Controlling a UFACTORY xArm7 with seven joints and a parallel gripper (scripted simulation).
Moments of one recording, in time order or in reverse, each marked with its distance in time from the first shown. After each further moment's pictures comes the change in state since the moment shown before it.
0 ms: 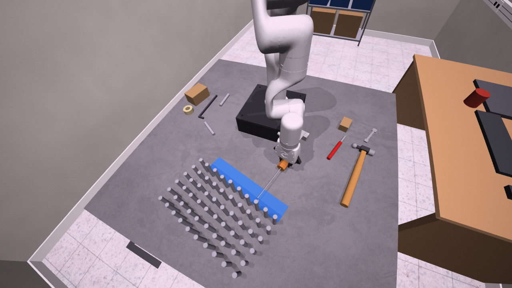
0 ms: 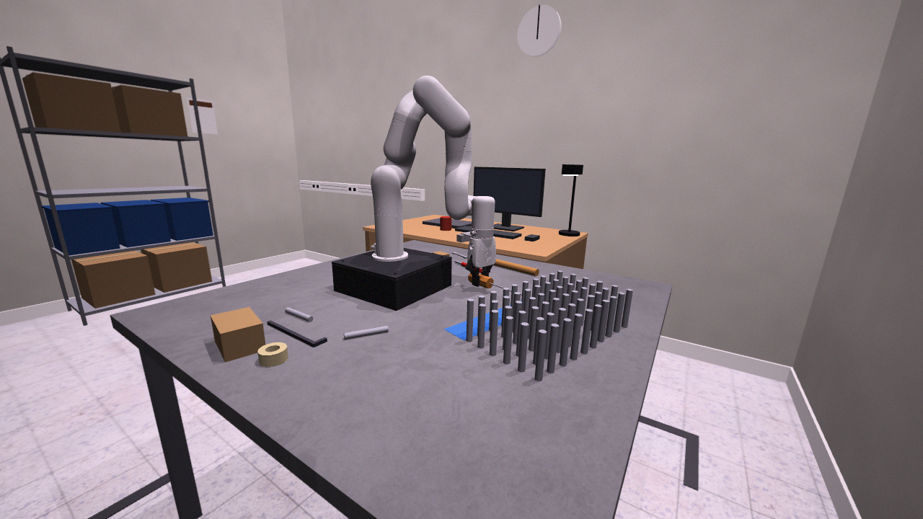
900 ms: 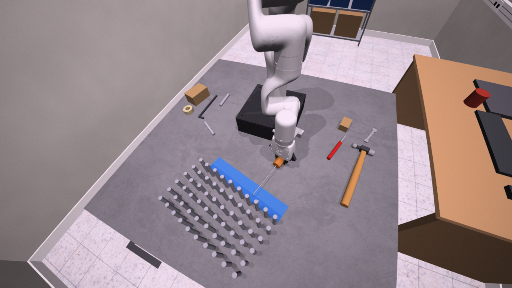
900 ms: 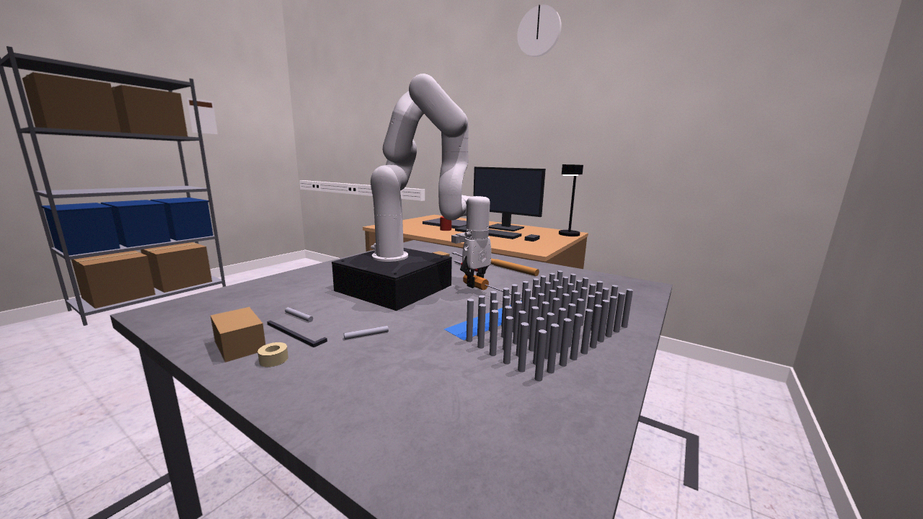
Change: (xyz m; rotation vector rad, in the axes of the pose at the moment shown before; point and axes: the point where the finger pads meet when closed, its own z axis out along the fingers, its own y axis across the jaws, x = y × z) arm 0.000 -0.024 0.000 0.000 0.000 0.000
